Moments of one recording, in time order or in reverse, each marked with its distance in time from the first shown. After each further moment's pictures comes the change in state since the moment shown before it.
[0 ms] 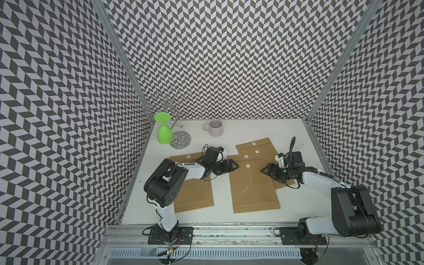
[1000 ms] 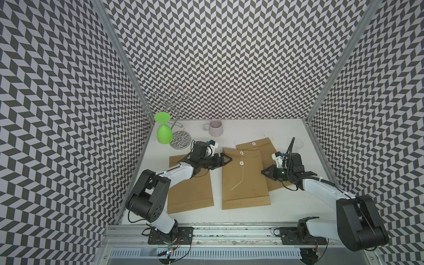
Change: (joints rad) left arm 0.144 -0.258 -0.036 -0.087 0.159 0.026; right arm 0.052 -0.137 -0.072 0.145 -0.001 0.059
